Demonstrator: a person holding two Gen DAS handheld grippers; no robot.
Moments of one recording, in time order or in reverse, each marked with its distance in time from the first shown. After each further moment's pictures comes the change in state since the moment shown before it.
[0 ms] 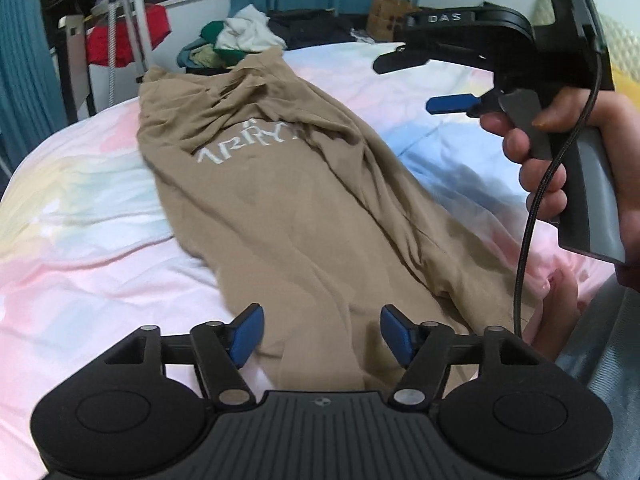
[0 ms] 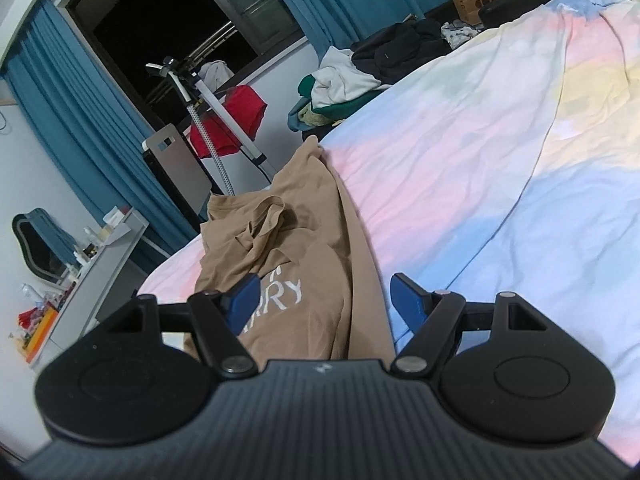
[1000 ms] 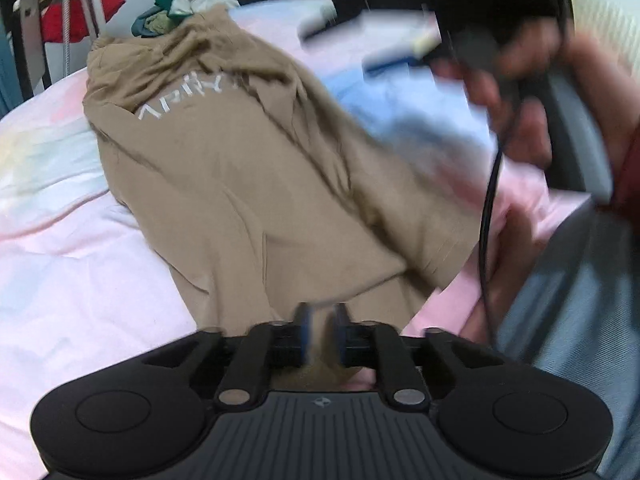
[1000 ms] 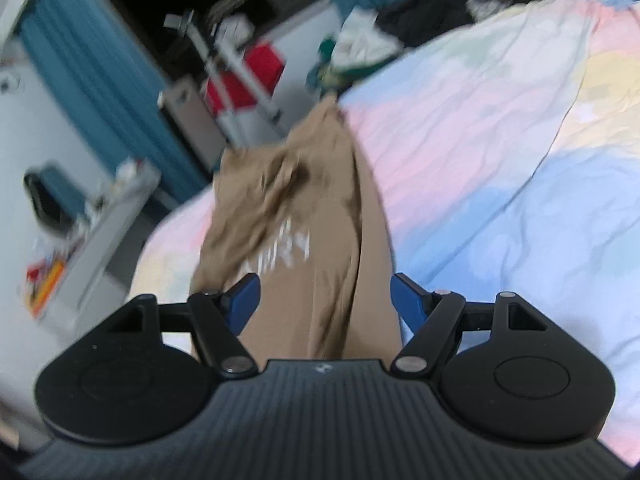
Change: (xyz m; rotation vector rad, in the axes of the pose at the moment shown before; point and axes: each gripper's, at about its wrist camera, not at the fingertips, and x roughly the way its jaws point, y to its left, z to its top) left arm -0.003 -0.016 -0.014 0.028 0.078 -0.145; right arm -0.003 -0.001 -0.009 -0.100 0.202 0.043
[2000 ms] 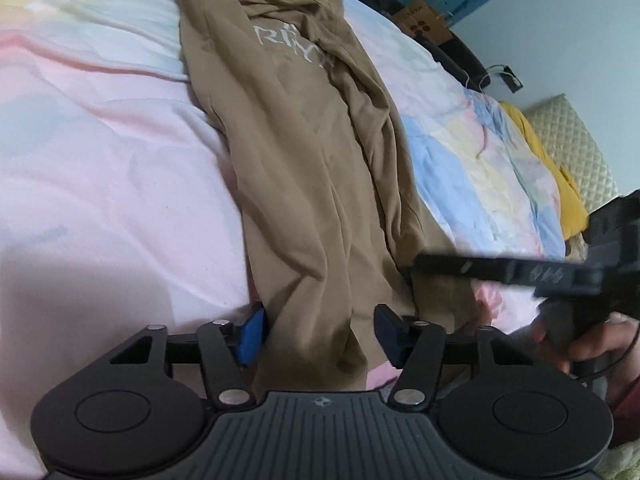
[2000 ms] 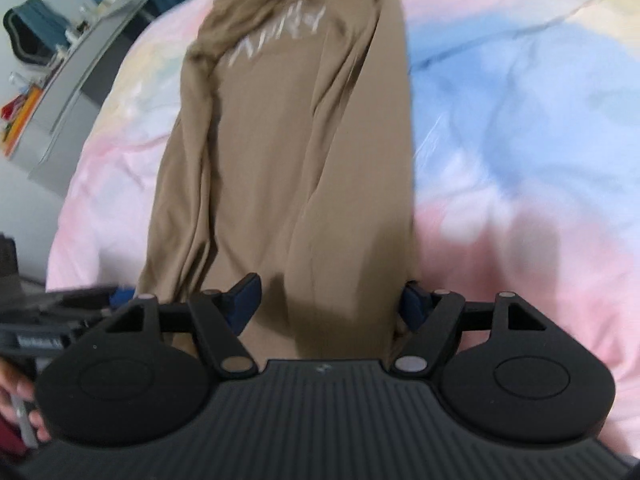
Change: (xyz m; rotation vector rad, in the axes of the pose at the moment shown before) left arm 0.024 0.108 -0.022 -0.489 0.039 -0.297; right arm -0.027 0.031 -0.070 -0.153 0.380 -0.108
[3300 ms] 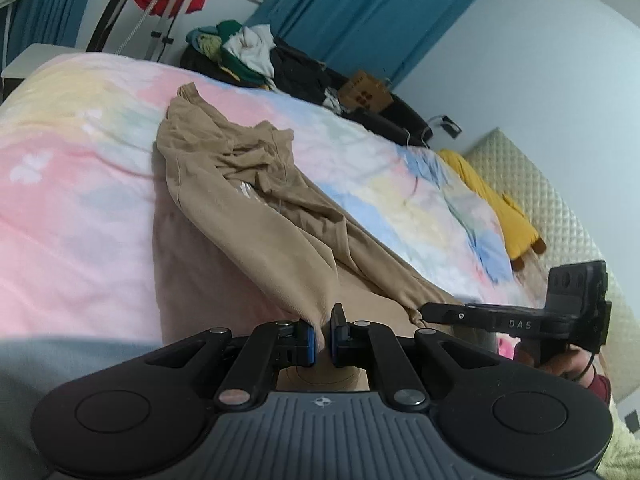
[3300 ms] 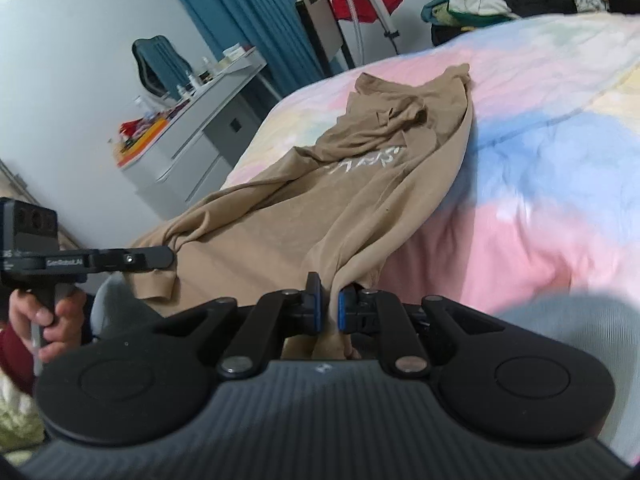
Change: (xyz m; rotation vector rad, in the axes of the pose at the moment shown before) left arm -0.208 -0.079 -0.111 0.128 -0.245 -0.033; right arm -0.168 0.026 -0.104 -0.119 -0.184 0.287
